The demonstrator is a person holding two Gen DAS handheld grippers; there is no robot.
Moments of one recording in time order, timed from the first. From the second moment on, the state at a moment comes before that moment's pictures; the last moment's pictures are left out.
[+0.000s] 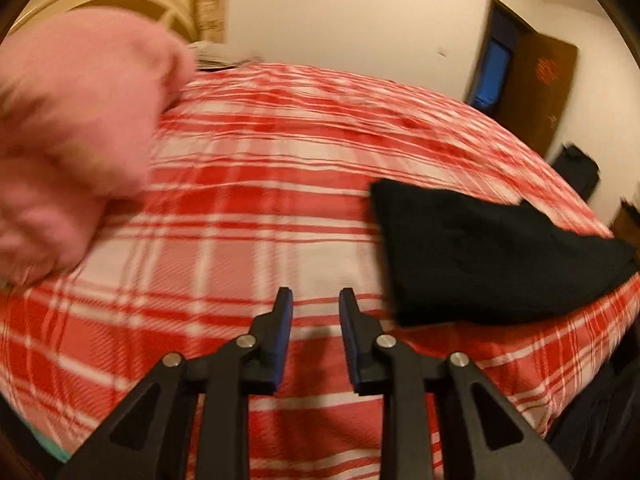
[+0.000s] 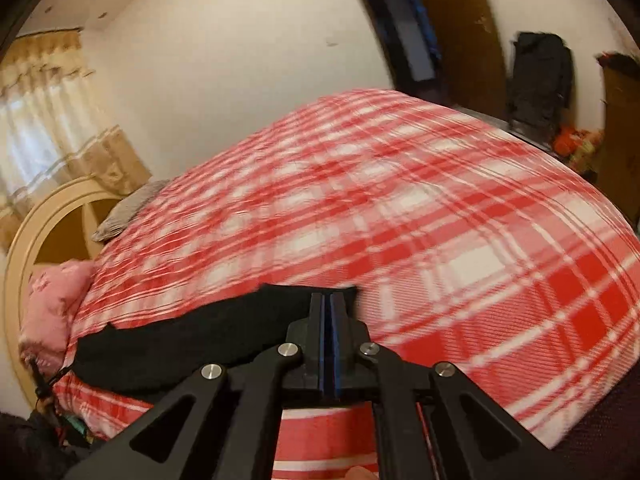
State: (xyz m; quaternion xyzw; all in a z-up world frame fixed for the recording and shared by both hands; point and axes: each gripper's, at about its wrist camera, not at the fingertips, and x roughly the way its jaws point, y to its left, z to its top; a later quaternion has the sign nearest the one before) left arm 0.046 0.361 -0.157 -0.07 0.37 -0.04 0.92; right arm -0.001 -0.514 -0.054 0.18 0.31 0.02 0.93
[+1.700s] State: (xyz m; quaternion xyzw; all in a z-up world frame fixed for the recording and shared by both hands) left arm 0.058 0.159 -0.111 0.04 0.35 -0.24 0.90; right arm 0.235 -0.067 -0.125 0.12 0.52 0.32 0.79
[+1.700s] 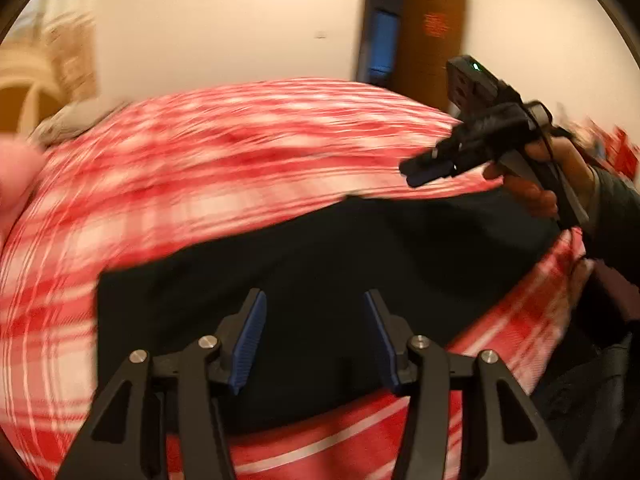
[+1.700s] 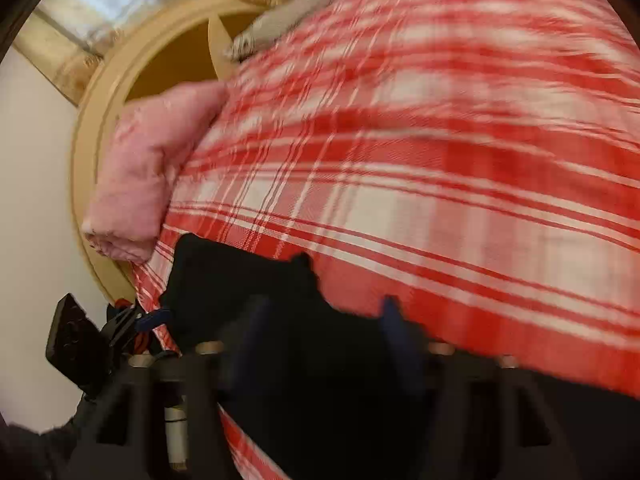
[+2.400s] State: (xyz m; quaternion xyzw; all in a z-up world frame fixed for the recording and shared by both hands) left arm 0.059 -0.123 -0.121 0.20 0.36 -0.50 0.77; right arm 0.027 -0.476 -0.067 0.32 0.38 -0.07 0.86
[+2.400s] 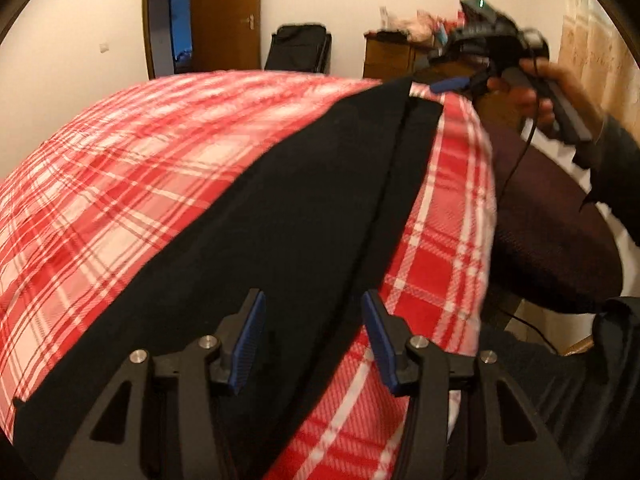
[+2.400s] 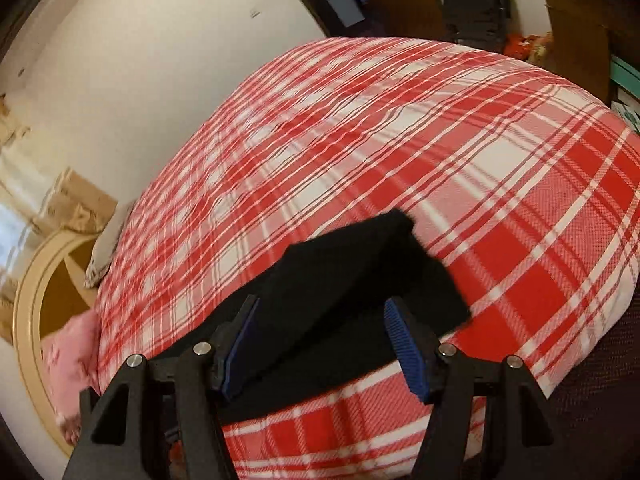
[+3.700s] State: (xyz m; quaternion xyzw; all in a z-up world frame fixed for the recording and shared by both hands) left arm 0.060 -0.108 -0.136 0.17 0.42 -0.51 0.73; right arm 0.007 -0.491 -0.095 0.28 0.35 -0.01 0.89
